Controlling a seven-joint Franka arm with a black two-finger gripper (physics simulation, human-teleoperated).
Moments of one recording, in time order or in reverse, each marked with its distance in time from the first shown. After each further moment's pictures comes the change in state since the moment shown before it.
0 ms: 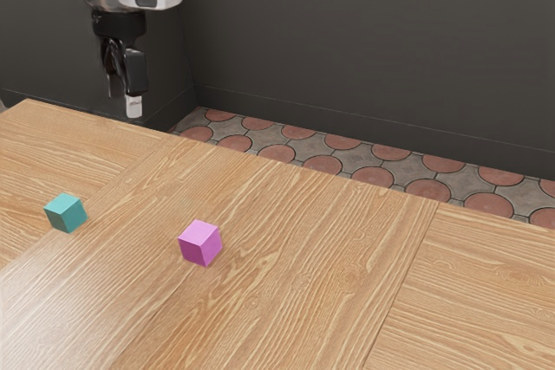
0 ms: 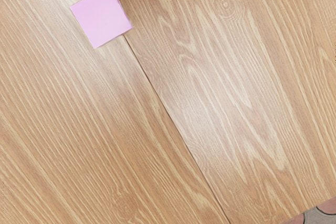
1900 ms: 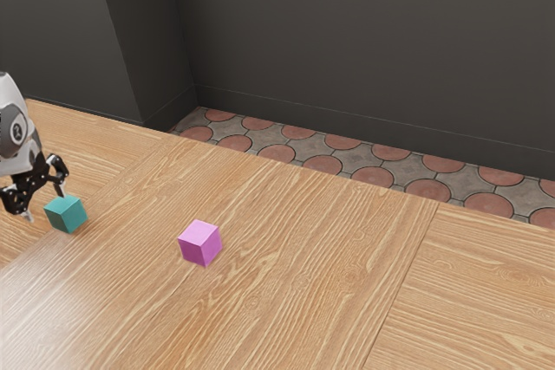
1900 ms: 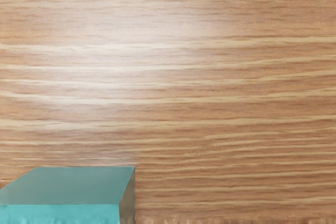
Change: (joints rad) arm 0.364 0.274 0.333 -0.573 -0.056 1.100 1.754
